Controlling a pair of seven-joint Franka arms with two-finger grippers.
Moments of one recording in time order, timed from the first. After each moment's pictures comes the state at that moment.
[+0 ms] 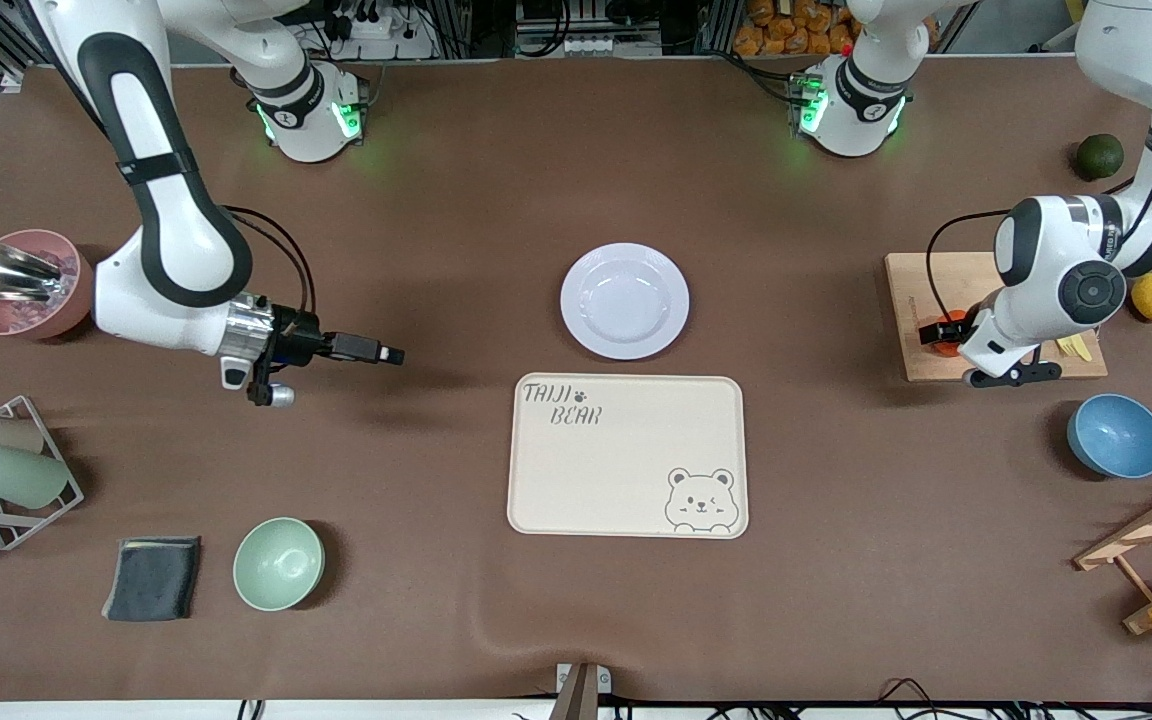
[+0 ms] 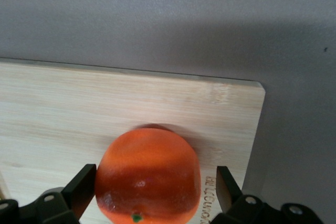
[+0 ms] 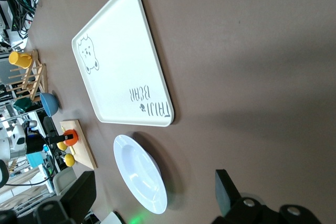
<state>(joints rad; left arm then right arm) 0.29 0.31 -0.14 -2.28 0.27 2.36 -0.15 0.26 0.26 -0.09 -2.16 1.17 2.15 -0.37</state>
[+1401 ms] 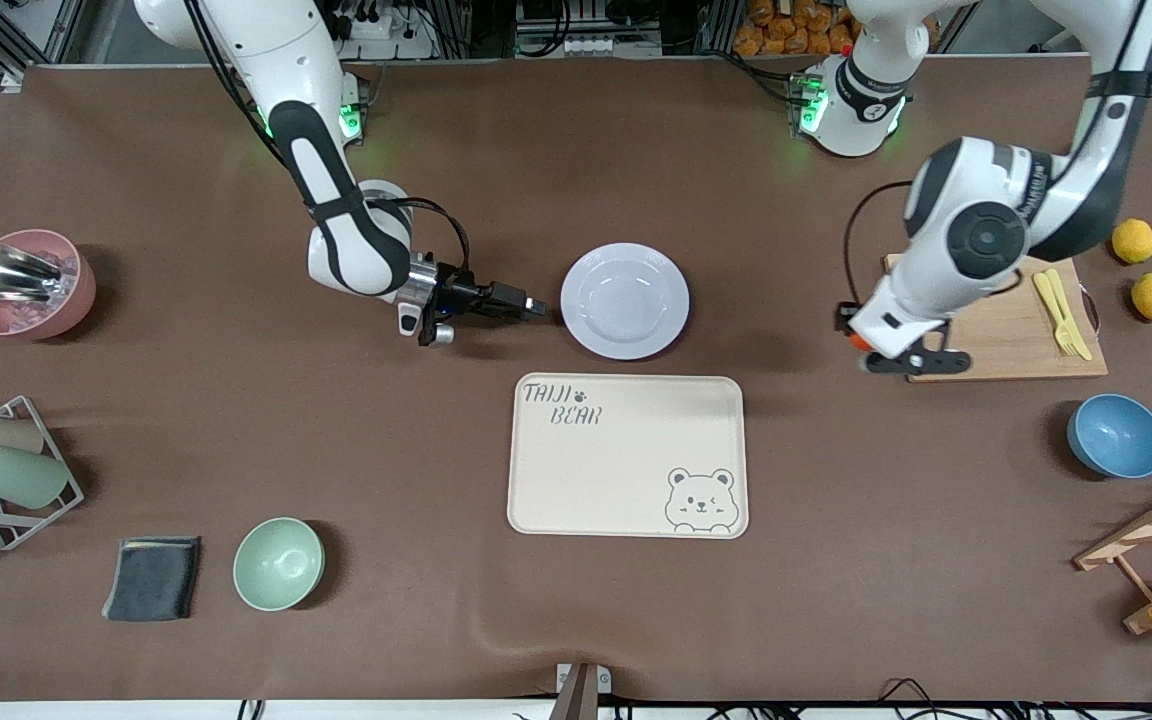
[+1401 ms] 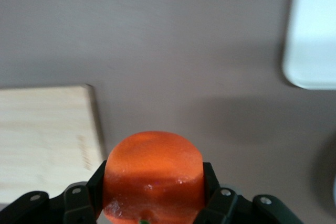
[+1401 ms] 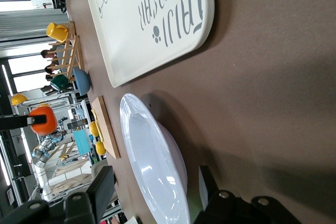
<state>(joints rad) 0.28 0.14 -0.59 -2.11 0.15 2.04 -0.37 0.68 0.45 -0.09 -2.27 2.03 2.23 -0.93</state>
